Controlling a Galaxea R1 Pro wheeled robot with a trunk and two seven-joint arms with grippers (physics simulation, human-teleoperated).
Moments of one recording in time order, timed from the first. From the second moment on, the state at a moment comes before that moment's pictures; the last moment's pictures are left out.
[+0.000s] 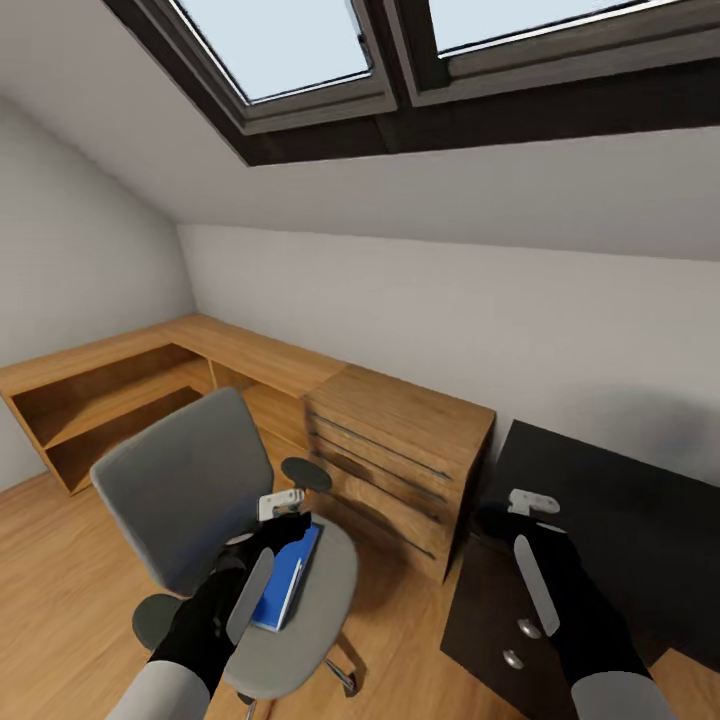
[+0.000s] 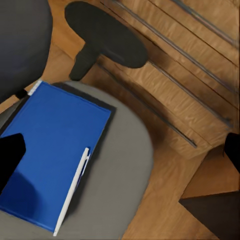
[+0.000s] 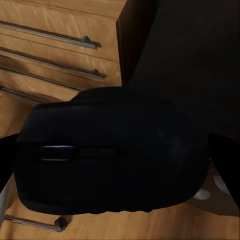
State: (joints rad) left arm -0.52 -0.11 -0.11 -0.97 0.30 0.42 0.24; right arm -0.48 -0.01 -0.09 -1.15 -0.17 0.64 -0.19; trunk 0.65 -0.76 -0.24
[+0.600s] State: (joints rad) left arm -0.34 -0.11 -0.18 -1.27 0.30 0.35 0.23; right arm -0.49 -0.02 -0.06 -0.99 -0.17 0.58 -0.19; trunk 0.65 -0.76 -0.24
